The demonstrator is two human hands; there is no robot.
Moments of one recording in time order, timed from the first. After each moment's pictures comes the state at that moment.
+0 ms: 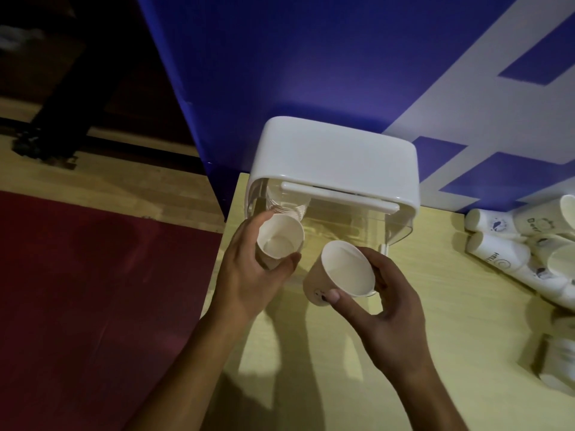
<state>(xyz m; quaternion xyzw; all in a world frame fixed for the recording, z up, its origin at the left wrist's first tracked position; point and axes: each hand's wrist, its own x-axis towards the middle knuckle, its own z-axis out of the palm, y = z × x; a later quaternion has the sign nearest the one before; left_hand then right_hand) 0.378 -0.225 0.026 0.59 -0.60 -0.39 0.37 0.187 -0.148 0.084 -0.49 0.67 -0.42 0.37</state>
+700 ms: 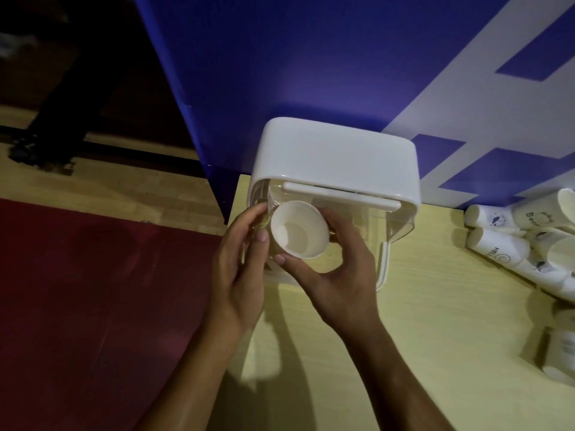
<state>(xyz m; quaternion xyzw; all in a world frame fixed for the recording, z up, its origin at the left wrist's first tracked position) 0.386 -0.216 0.060 0.52 -0.51 -0.46 0.50 0.237 -0.196 0.075 -0.56 0.64 -0.45 0.27</state>
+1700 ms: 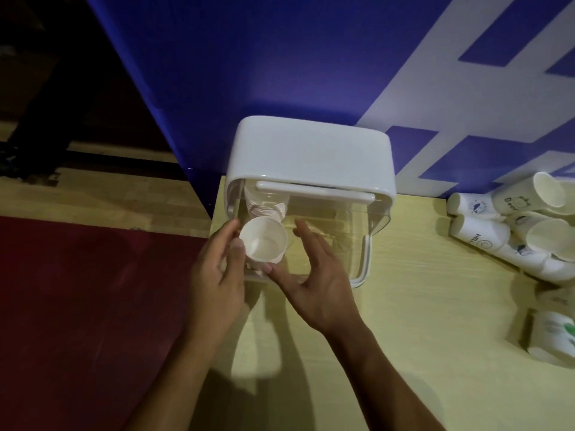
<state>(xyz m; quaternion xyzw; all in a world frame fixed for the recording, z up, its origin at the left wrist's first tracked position) 0.387 -0.209 0.033 0.61 -0.53 -0.42 0.41 0.218 -0.186 0.034 -0.59 0.68 -0.31 0.29</state>
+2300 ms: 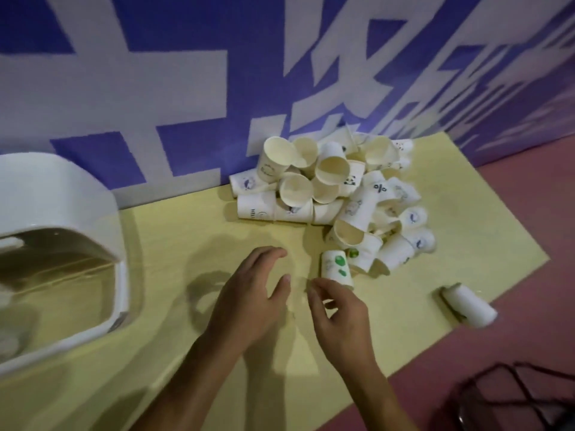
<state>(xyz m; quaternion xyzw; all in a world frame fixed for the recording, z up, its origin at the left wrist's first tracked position) 0.021 -0.113 0.027 0.34 -0.81 -0.43 0.18 -0.090 0.026 0.029 -0.29 0.87 -0.36 0.15</state>
